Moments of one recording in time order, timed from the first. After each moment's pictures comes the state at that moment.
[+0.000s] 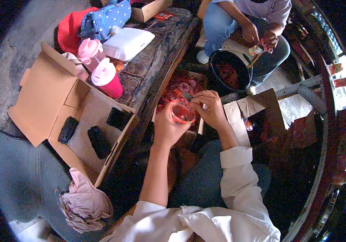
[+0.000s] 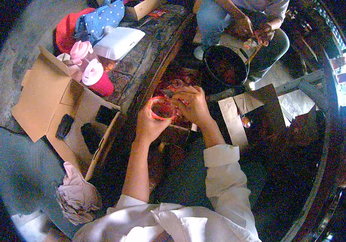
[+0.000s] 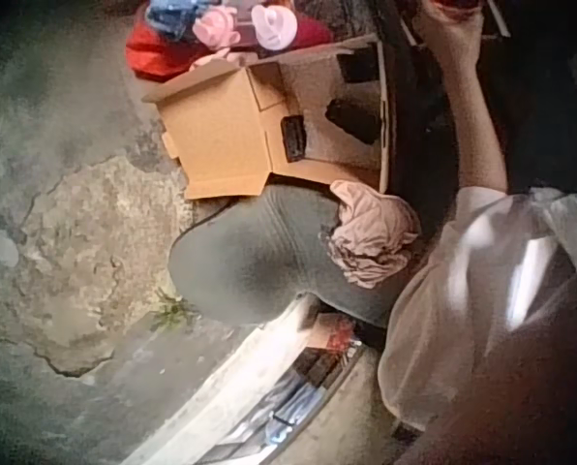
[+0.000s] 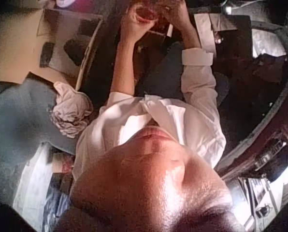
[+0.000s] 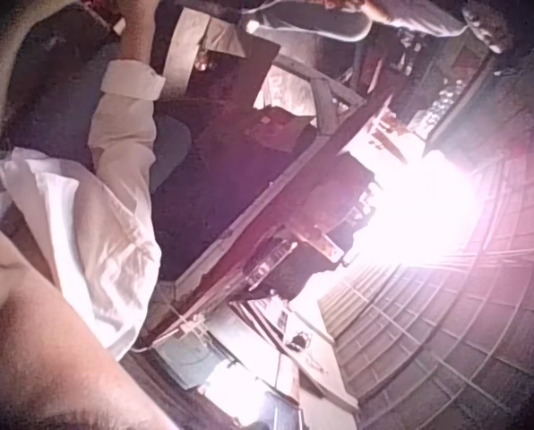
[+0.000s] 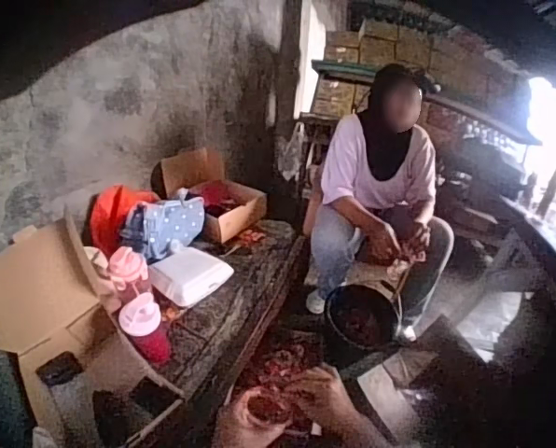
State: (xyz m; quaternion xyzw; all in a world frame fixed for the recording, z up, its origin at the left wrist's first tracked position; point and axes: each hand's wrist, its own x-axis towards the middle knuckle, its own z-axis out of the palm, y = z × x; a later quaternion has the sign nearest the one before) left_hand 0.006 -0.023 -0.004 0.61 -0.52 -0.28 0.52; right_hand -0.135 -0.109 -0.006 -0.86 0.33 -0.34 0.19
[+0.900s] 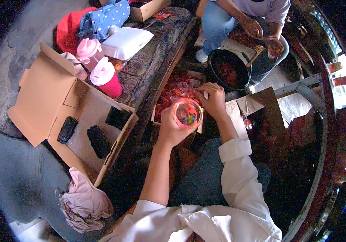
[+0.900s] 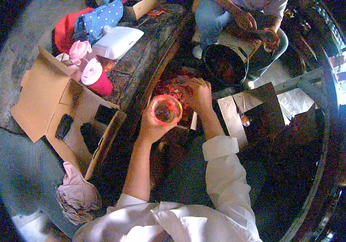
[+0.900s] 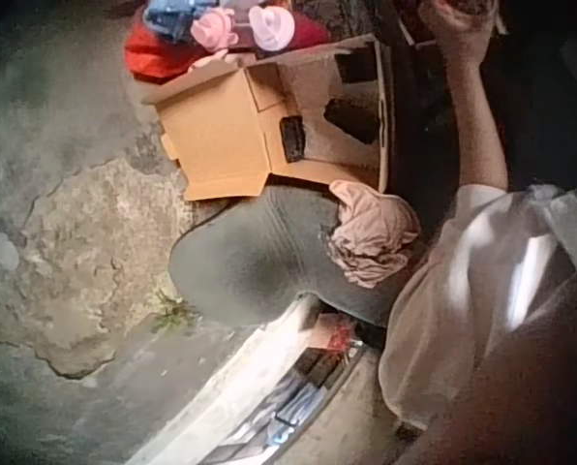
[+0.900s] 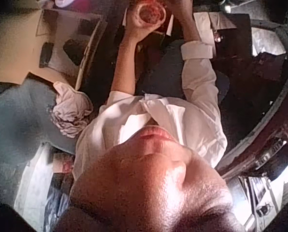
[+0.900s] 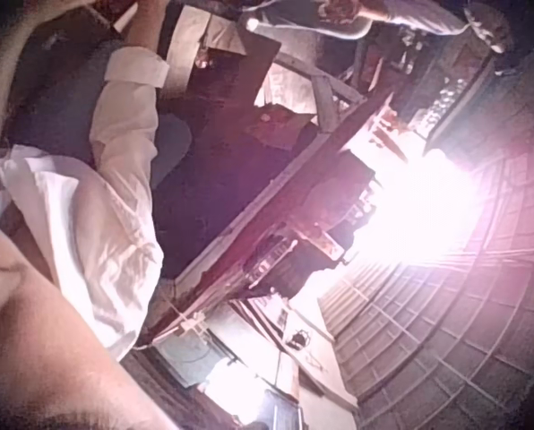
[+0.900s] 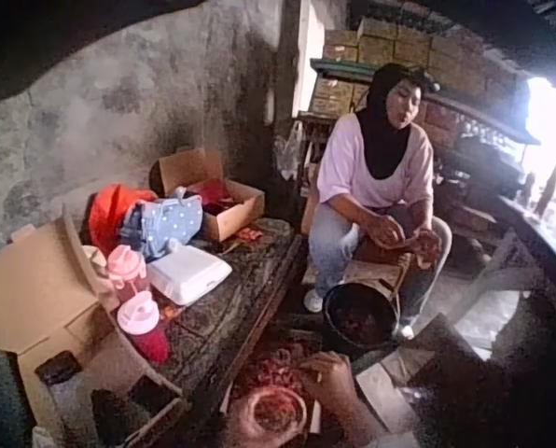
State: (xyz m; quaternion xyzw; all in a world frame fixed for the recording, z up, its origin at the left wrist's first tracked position) left_hand -0.005 -0.026 0.009 0.52 -0.56 -0.29 0.57; right_hand -0.146 -0.142 -0.039 -0.83 0.43 -0.33 0.10
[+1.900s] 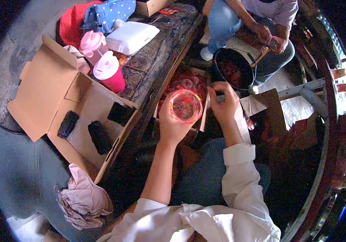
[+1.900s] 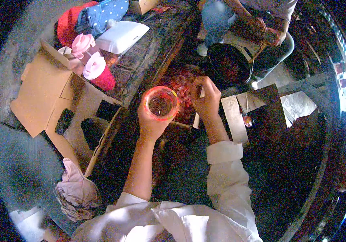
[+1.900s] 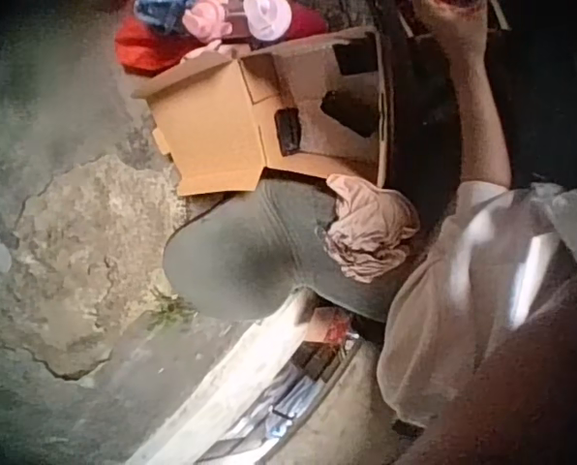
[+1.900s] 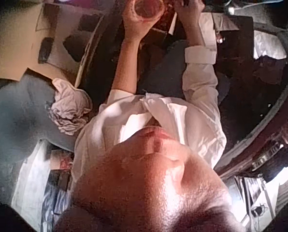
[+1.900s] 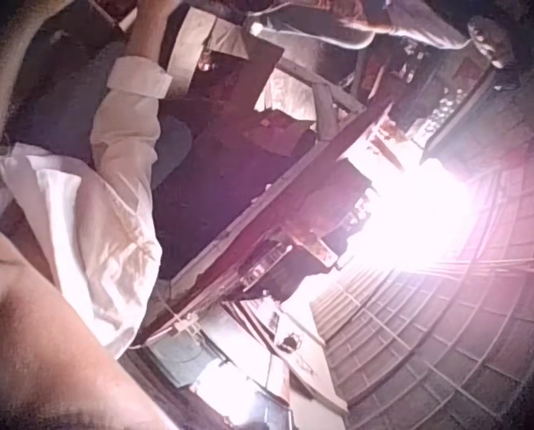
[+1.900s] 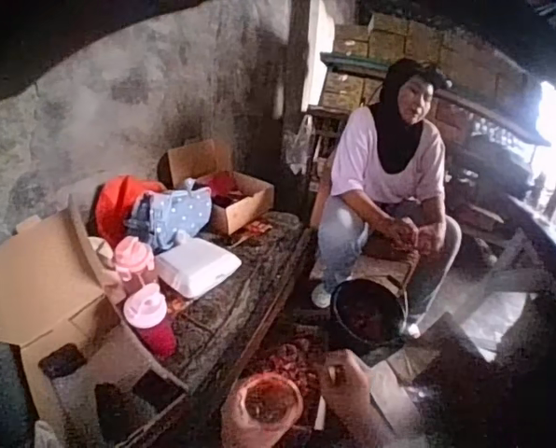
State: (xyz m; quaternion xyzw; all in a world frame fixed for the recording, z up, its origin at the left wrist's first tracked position) left_hand -0.001 -0.024 0.008 0.56 -0.49 -0.22 0.63; right_hand -0.132 -0.112 0.000 -0.75 0.40 -0.52 0.14
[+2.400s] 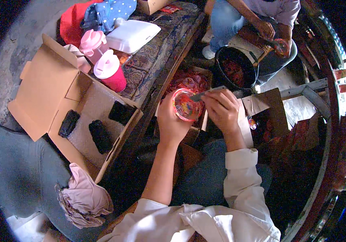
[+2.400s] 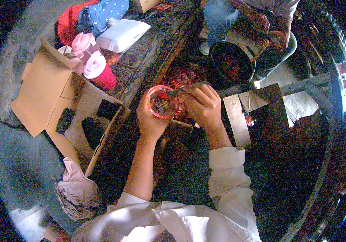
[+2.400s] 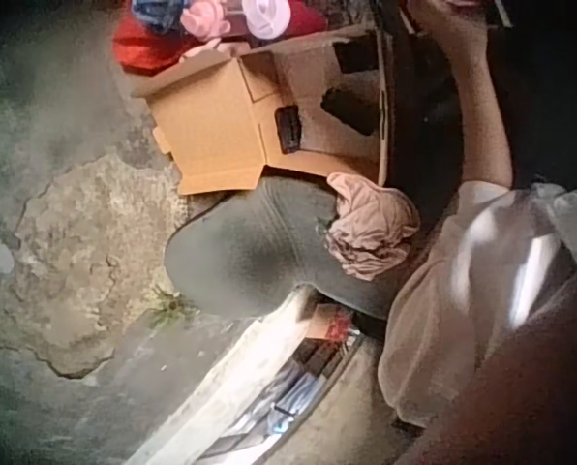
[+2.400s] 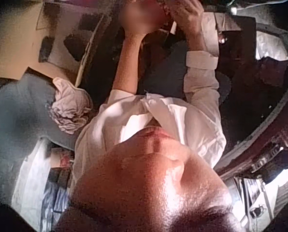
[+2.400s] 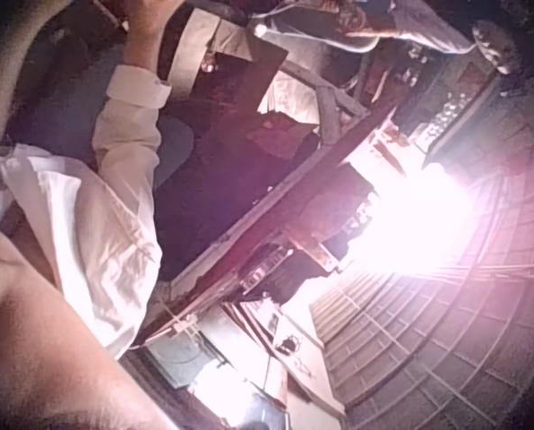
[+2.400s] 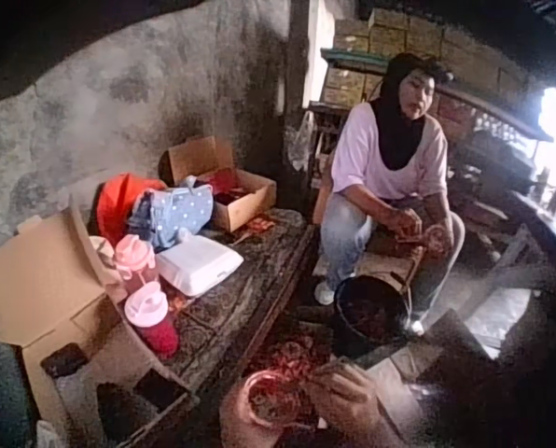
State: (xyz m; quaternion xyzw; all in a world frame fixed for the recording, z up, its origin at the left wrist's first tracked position) left_hand 0.003 -0.024 0.008 0.62 -0.50 -0.18 0.58; right_hand -0.134 -0.096 0.022 -0.86 0.23 -0.45 -0.01
